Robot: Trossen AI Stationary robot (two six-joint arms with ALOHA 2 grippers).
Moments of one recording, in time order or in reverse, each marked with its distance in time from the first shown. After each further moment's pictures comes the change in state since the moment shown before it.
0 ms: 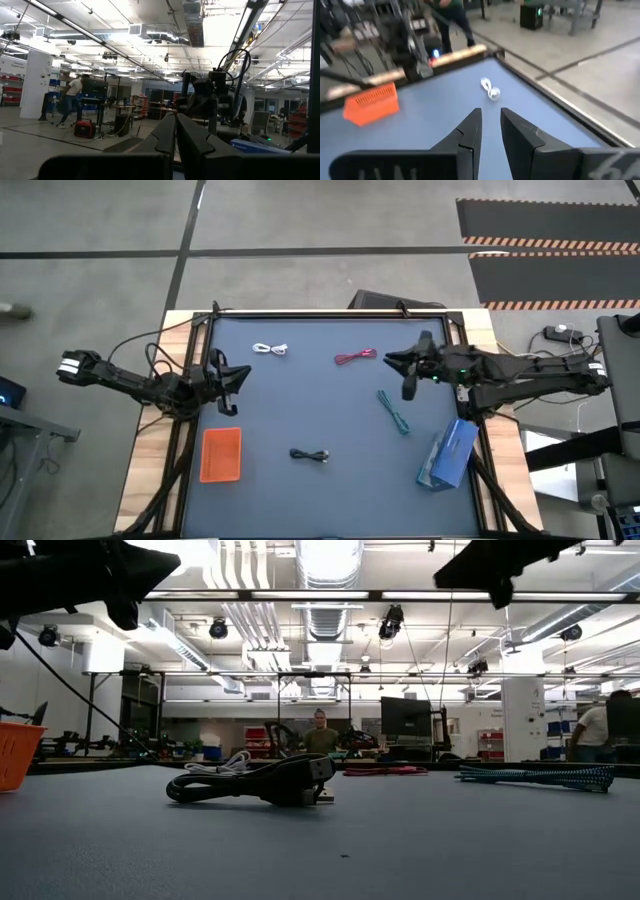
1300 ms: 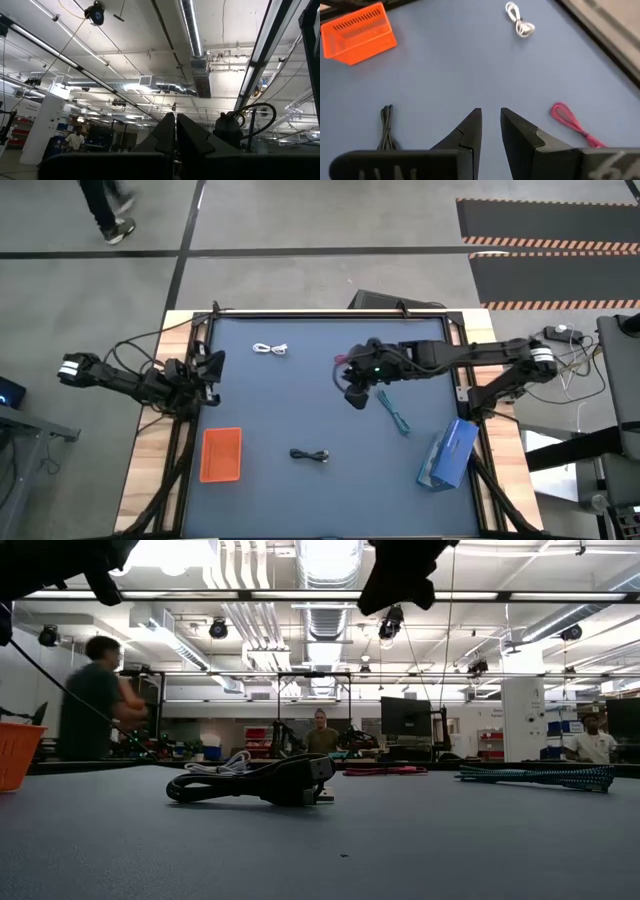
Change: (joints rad) left arm 0.000 -0.044 0.002 0.232 0.000 0.137; right arm 0.001 0.681 0.642 -0.480 -0.149 0.124
